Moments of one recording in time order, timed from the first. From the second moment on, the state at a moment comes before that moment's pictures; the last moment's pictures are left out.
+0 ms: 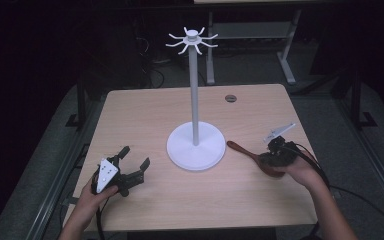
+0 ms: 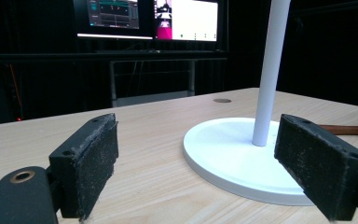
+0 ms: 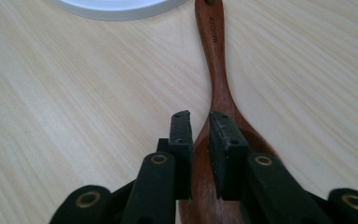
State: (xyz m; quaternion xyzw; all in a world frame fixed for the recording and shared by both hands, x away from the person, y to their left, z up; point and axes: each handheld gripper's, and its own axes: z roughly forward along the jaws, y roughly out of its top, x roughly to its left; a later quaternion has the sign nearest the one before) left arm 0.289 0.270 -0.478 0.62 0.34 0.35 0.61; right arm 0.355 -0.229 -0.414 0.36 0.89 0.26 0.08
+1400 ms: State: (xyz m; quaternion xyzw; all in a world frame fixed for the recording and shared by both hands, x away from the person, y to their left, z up) left arm 0.289 0.270 -0.478 0.62 0.34 0.35 0.61; right arm 0.437 -0.161 -0.436 0.31 0.95 0.08 0.04
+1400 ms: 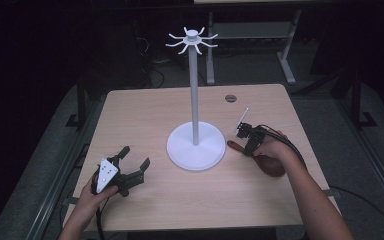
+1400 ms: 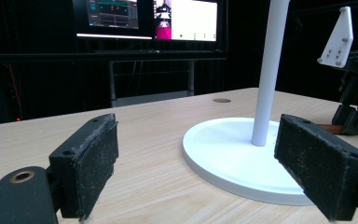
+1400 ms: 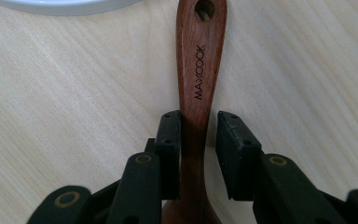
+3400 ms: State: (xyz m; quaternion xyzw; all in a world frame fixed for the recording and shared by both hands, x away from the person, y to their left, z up) left arm 0.289 0.270 -0.478 0.62 0.34 0.35 0.61; right arm 0.379 -0.233 -0.375 0.35 0.82 0.44 0.12
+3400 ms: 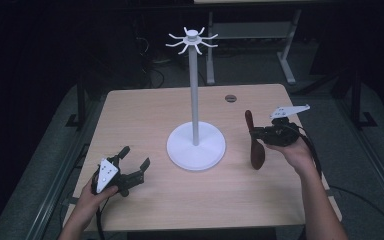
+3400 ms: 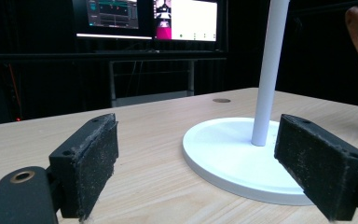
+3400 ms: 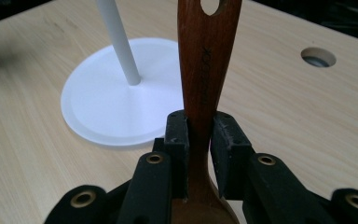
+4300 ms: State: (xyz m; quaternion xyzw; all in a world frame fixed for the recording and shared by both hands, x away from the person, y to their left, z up) left arm 0.289 0.270 -0.478 0.63 0.34 0.35 0.61; right arm 0.366 -0.233 -0.329 0.31 0.78 0.53 0.14
